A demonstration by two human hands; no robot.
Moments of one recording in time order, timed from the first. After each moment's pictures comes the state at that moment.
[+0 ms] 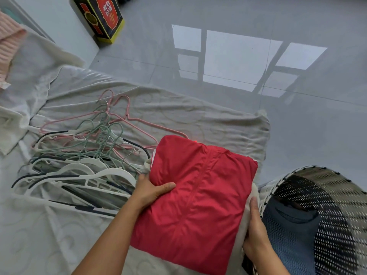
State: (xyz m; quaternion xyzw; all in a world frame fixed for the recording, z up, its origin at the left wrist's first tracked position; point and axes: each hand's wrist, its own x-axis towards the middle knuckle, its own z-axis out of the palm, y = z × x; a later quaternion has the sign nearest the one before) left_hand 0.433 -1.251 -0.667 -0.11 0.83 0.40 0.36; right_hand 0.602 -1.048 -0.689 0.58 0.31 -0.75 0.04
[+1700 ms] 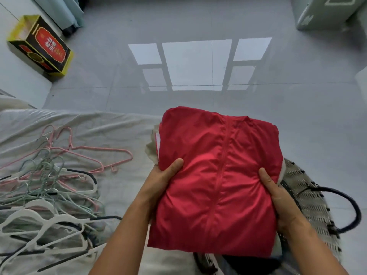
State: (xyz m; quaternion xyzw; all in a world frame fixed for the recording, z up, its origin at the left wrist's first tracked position) left_hand 0.500 -1.049 -0.590 -0.06 0.66 0.61 0.43; right_hand 0.680 -0.860 -0.633 0.50 0.41 -0.77 -0.01
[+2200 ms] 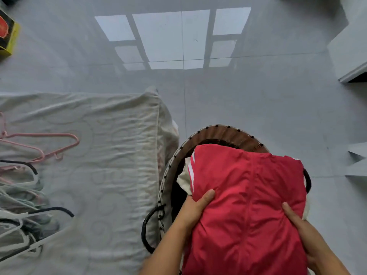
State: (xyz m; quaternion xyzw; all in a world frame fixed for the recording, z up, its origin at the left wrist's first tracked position) left_hand 0.682 -0.965 -0.699 -0.08 0.64 0.51 0.57; right_hand 0.883 -0.800 -0.687 0.64 0.29 -0.71 0.01
